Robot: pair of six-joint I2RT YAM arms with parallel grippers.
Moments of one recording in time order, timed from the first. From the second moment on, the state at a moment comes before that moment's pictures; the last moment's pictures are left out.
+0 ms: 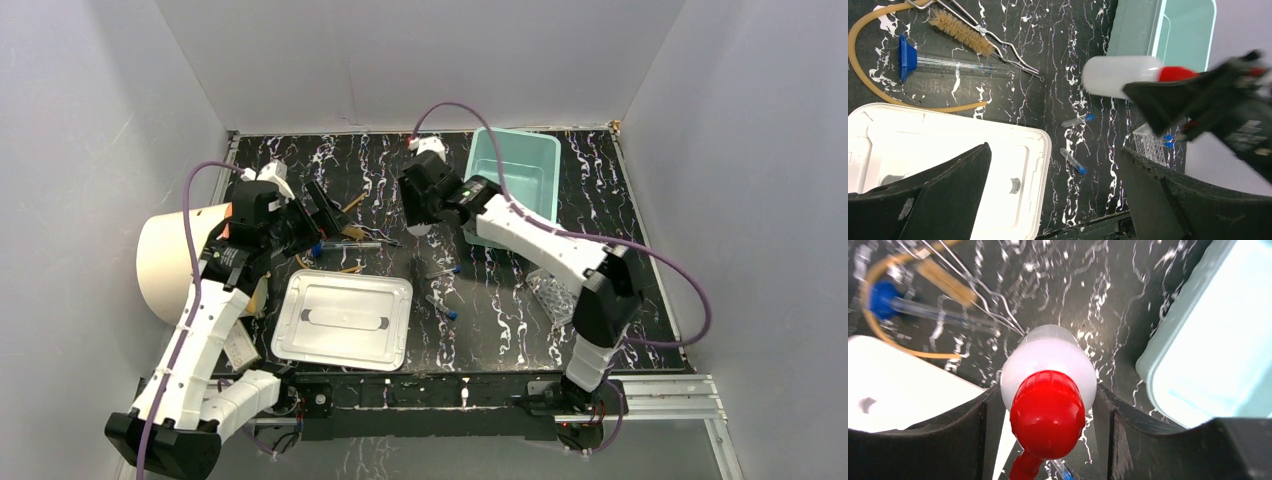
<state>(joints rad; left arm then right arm) -0.26 0.97 1.09 -0.72 0.13 -0.65 0.88 1.78 1.62 -0.68 0.34 0.42</state>
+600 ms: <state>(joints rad) -0.26 0.96 1.09 -0.74 0.14 -0.67 0.43 1.50 1.65 -0.67 0.31 0.34</state>
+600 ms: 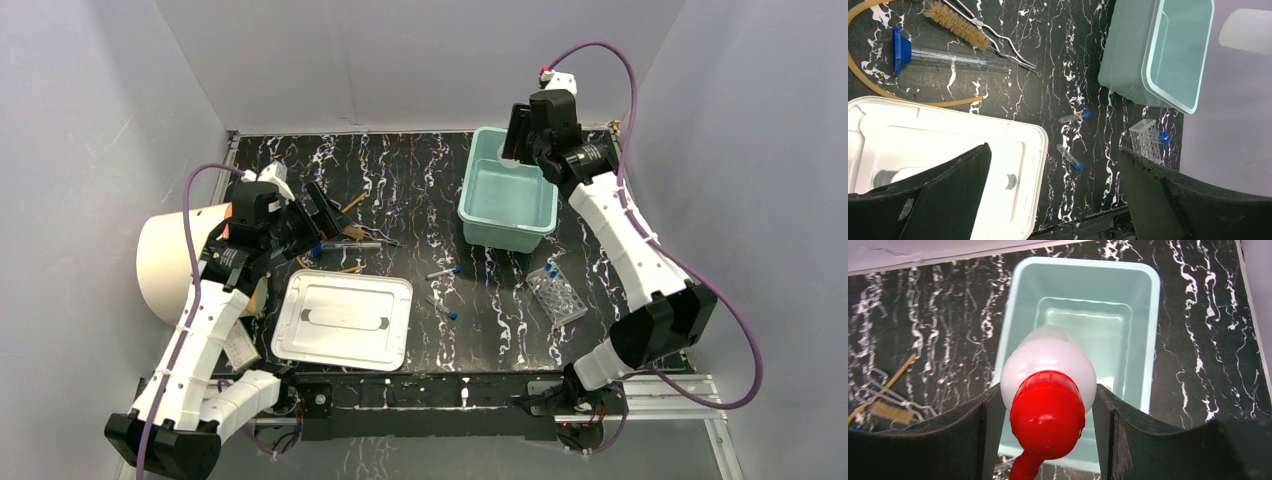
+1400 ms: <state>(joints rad) -0.26 1.00 1.09 -0.74 0.20 -0.67 0.33 2.25 2.20 -0.76 0.25 0.23</state>
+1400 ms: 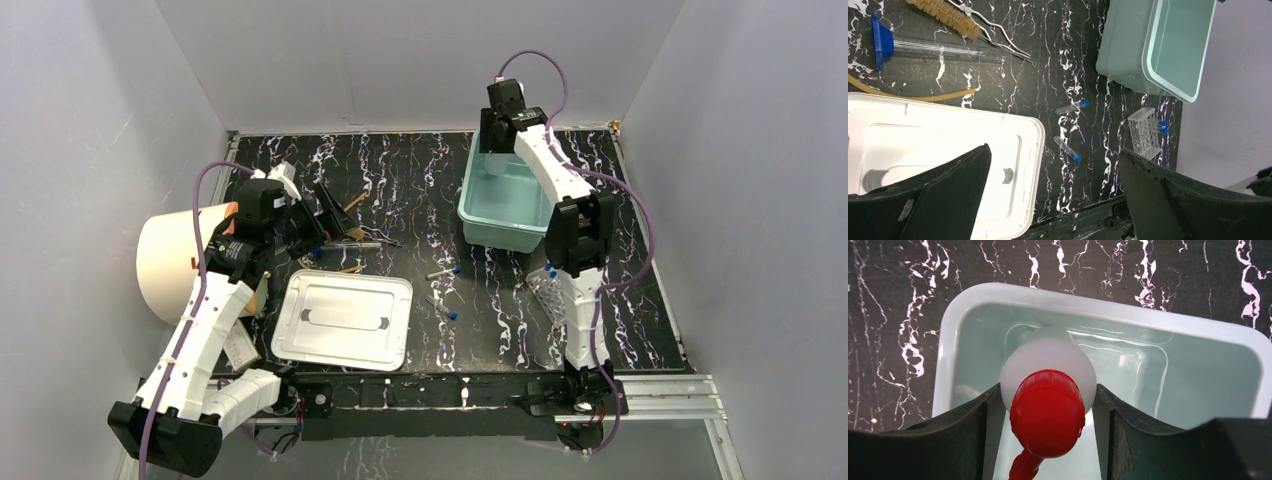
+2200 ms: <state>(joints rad) -0.26 1.00 1.07 -0.75 0.21 -0.65 0.33 2.36 2.26 -0.88 0.20 0.21</state>
